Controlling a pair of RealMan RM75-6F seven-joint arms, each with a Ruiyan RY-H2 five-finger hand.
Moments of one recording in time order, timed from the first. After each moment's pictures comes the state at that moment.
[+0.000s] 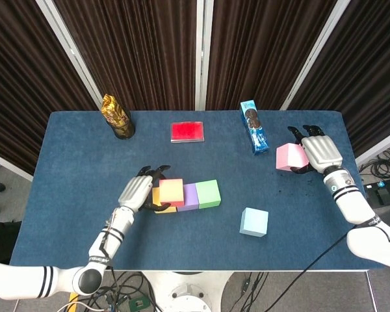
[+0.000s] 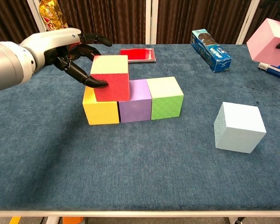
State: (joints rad) left arm -0.75 -1.54 -0.25 -1.85 0.79 1.09 0.30; right arm 0.76 -1.09 0.18 -1.42 -1.05 0.72 -0.06
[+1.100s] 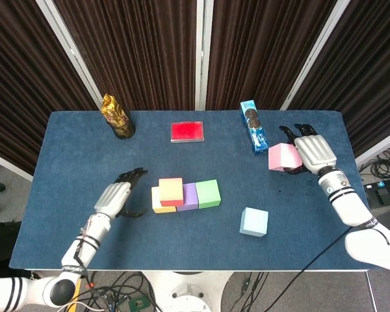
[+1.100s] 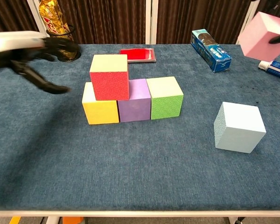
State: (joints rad) left arm -0.64 -1.33 -0.16 -1.97 0.87 1.12 0.24; right arm 0.76 -1.06 0.20 -1.53 -1.07 0.76 -0.08
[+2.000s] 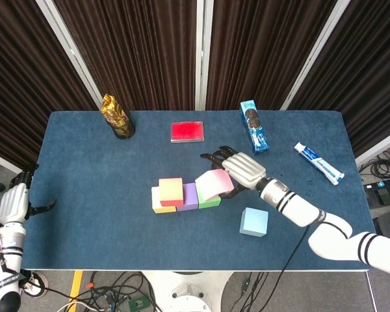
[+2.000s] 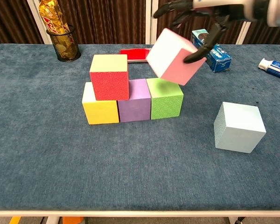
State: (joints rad) left arm -0.33 -1.21 -0.12 -1.63 0.96 1.24 -0.12; right arm 0.94 -1.21 0.21 -1.55 -1.49 0.66 0.34
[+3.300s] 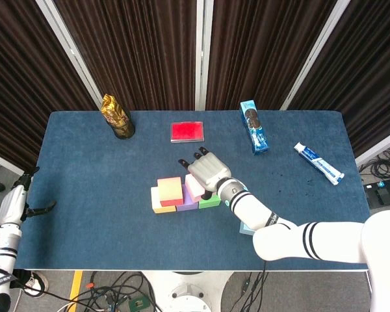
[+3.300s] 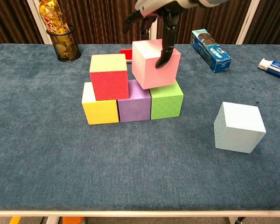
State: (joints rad) left arm -0.27 -1.19 -0.18 -1.57 1.08 1.11 -0.31; right arm 1.58 -1.19 -0.04 -1.84 -0.30 0.74 -0.60
